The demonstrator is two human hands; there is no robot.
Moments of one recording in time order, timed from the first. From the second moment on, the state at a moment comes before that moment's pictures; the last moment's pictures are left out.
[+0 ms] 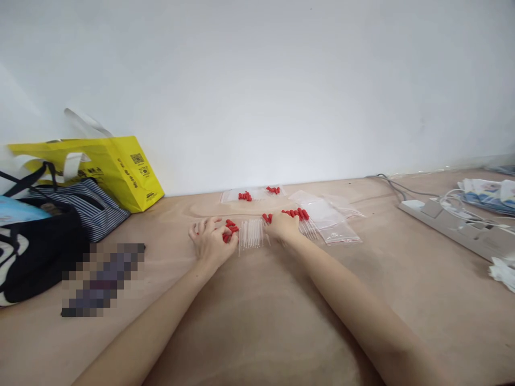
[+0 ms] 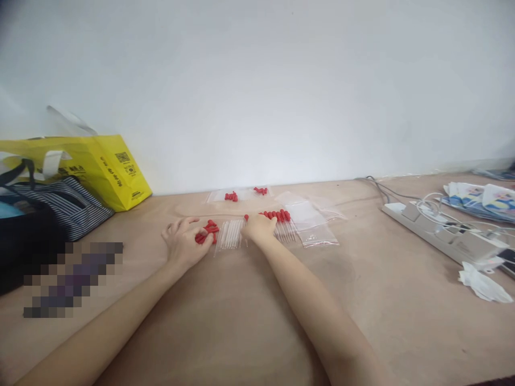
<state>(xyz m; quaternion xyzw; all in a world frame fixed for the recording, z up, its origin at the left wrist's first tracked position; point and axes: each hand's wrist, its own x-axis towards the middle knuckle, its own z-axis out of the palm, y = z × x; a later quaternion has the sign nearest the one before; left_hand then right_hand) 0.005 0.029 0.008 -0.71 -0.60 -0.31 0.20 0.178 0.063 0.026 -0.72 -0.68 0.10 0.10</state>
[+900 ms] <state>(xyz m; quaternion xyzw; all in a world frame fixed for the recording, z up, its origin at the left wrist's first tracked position) 0.016 -0.015 -0.016 -0.88 -0.40 -0.25 0.08 0.246 0.003 -0.014 -0.46 -0.85 0.12 0.22</state>
